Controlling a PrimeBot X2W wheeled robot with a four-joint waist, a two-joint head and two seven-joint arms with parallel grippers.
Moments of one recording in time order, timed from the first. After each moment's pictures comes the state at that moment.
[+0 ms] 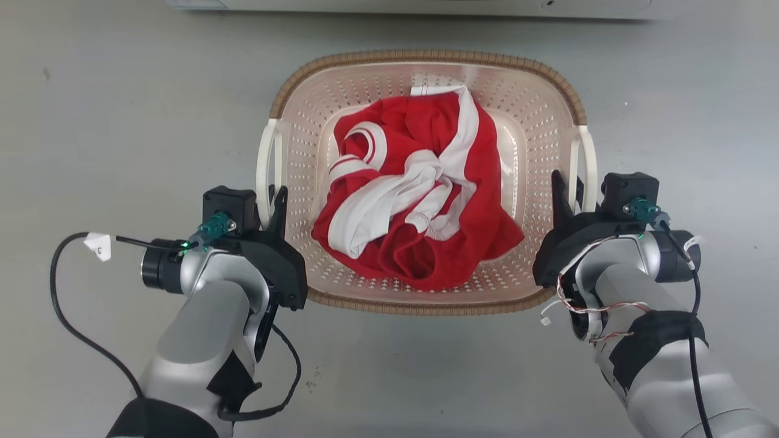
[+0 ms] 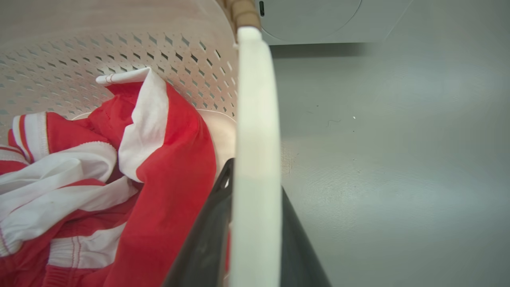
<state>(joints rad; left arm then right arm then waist) -0.92 0.02 -0.49 1.12 -0.51 -0.02 -0.24 -0.93 -0.07 0.53 1.04 0.52 -0.12 -0.21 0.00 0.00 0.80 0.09</state>
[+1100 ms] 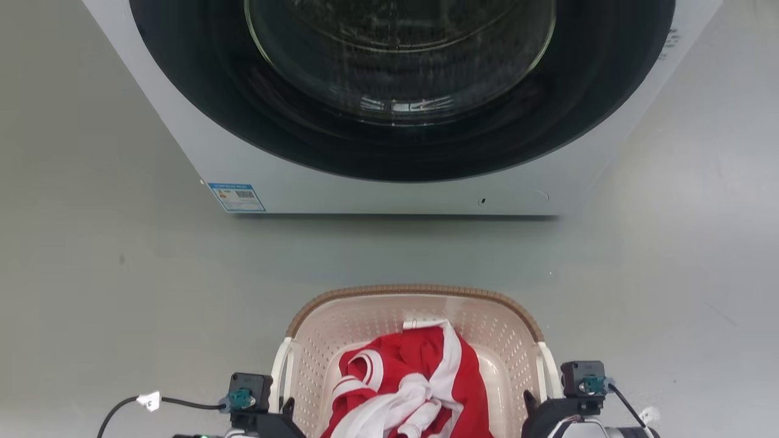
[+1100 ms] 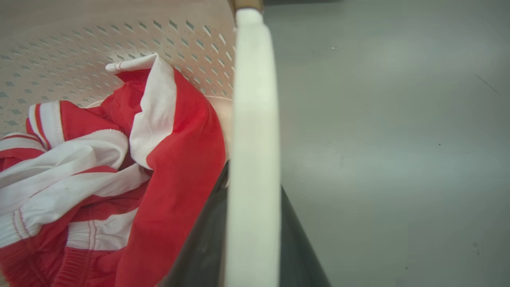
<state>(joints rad) -0.55 0.03 -0.64 1.19 -0.64 -0.01 -0.15 -0.56 -0.06 0.79 1.04 0.78 -0.13 -0.07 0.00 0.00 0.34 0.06</state>
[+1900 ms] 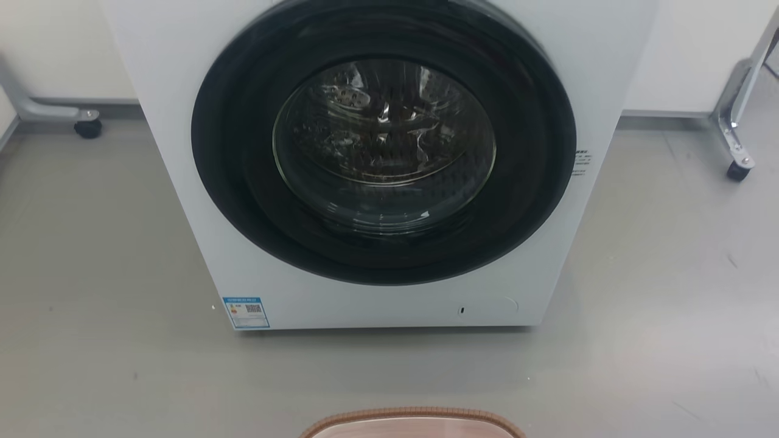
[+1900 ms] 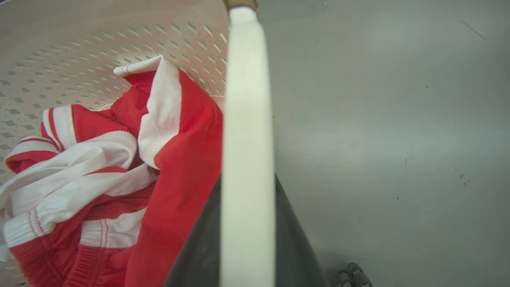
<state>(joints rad) -0.34 0.04 -0.73 1.19 -0.74 -0.01 0.01 -0.35 -0.07 0.94 1.02 0.95 -0.14 0.09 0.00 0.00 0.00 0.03</state>
